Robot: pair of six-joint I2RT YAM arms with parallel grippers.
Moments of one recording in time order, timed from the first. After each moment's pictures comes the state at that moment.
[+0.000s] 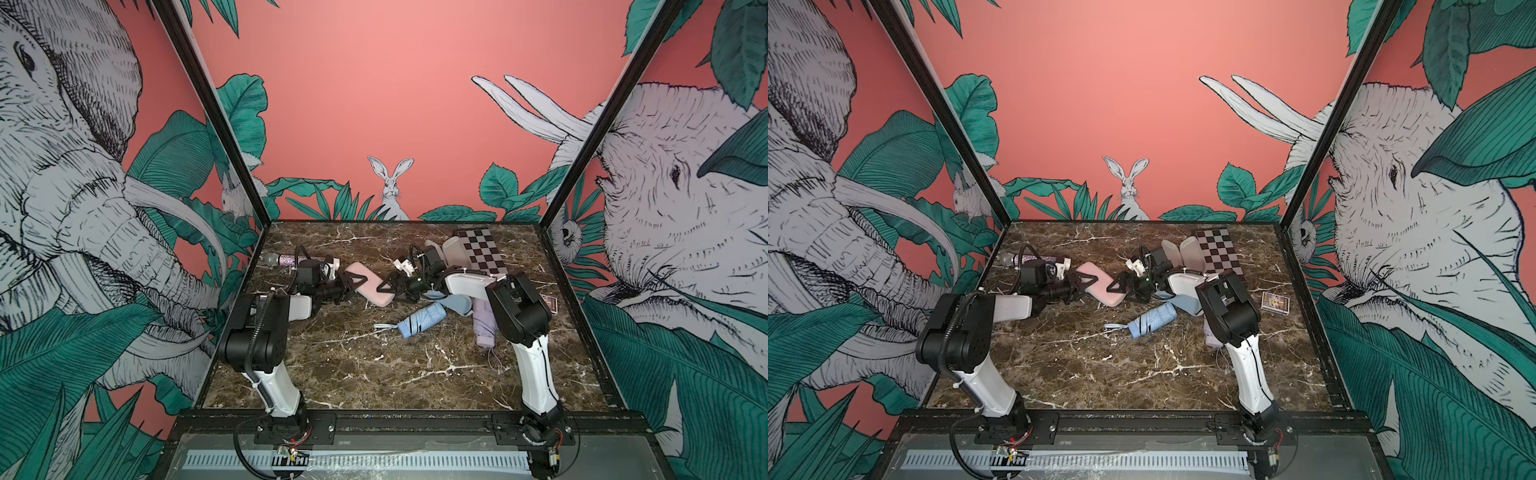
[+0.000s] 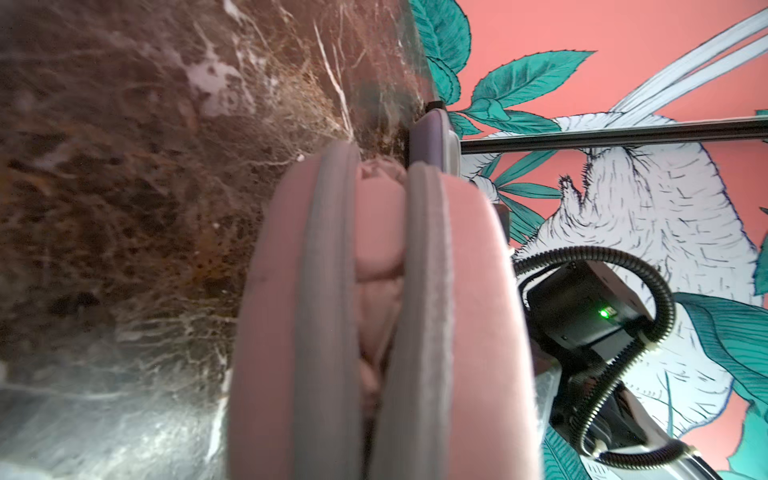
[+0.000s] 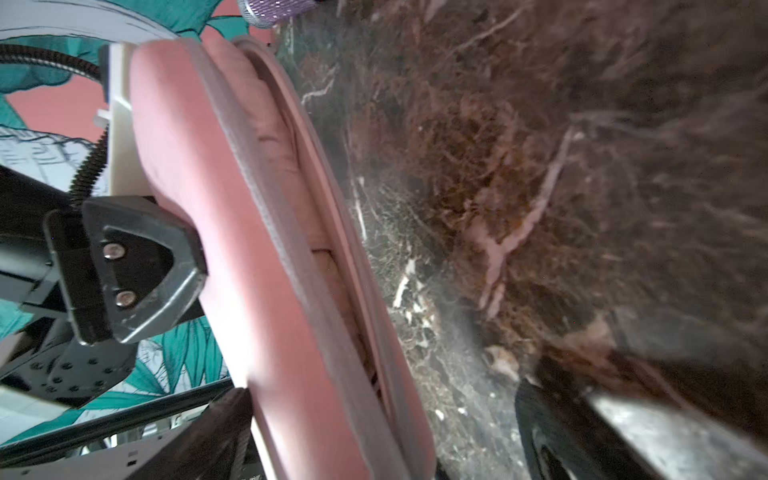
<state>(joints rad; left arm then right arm) -0.10 1.73 0.74 0.43 0.90 -0.98 0.57 2.15 1.42 -0.05 -0.88 0.69</state>
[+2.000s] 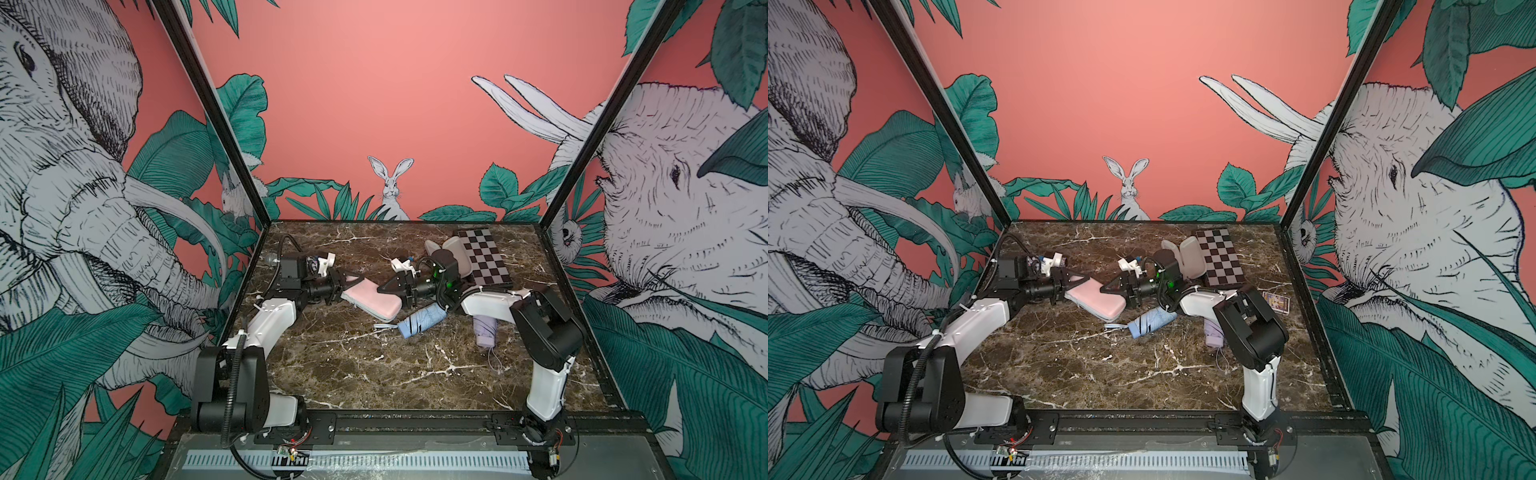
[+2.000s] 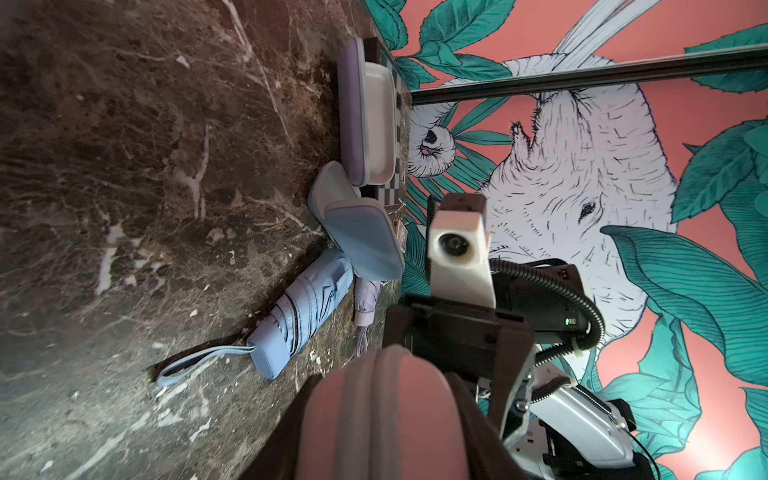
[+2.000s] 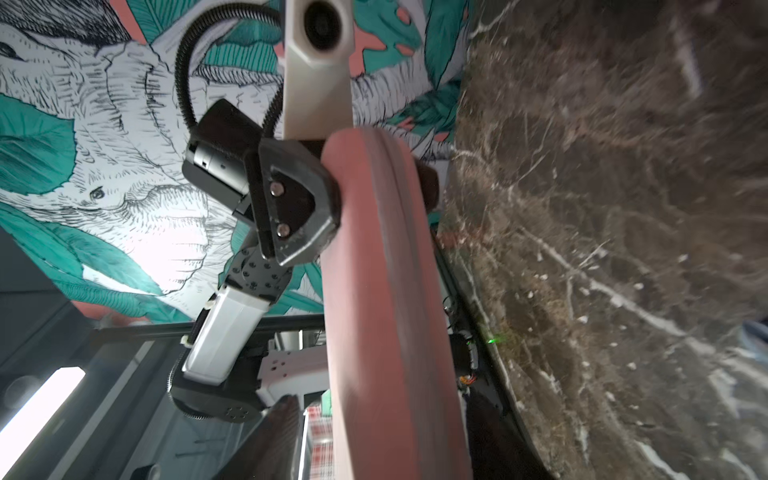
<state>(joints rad) -0.05 1.36 0.80 -0.10 0.99 -0.89 0.60 1.86 1.07 0.55 -1.08 1.31</state>
